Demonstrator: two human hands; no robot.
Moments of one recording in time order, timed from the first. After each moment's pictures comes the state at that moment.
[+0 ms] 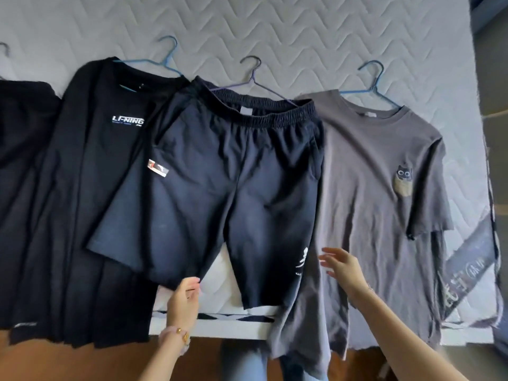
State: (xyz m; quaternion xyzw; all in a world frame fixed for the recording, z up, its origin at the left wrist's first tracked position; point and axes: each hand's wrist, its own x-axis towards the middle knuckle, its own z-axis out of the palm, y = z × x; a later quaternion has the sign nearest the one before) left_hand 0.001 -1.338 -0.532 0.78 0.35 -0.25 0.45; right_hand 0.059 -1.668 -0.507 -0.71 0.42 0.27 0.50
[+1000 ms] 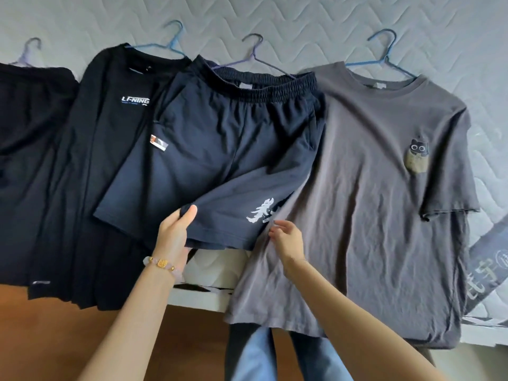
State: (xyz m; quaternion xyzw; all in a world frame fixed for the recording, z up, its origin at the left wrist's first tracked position) left_hand 0.071 -1.389 -0.440 0.62 0.42 -0.15 0.64; right_hand 0.053 -1.576 -0.542 -0.64 0.40 0.25 0.60
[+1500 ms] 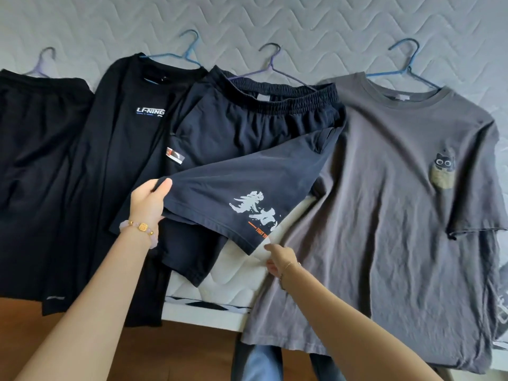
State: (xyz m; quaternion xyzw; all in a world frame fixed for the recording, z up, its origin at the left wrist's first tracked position) left_hand 0.153 -1.303 -0.446 0.72 0.40 -0.09 0.56; right_hand 0.073 -1.525 -0.562 -0.56 0.49 0.41 0.54
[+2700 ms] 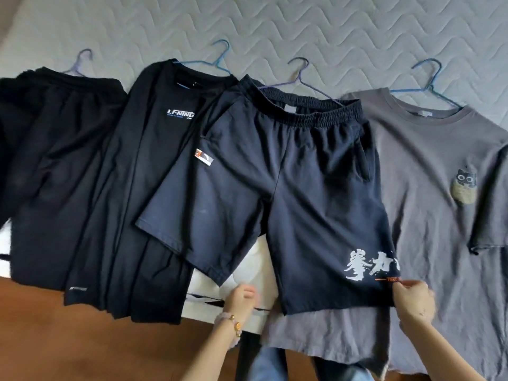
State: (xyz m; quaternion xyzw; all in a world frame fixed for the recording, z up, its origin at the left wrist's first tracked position) left_hand -0.021 -1.368 -0.548 0.72 0.36 -0.40 0.44; right_hand 0.004 -1.711 -0.576 -0.80 0.52 0.18 0.23
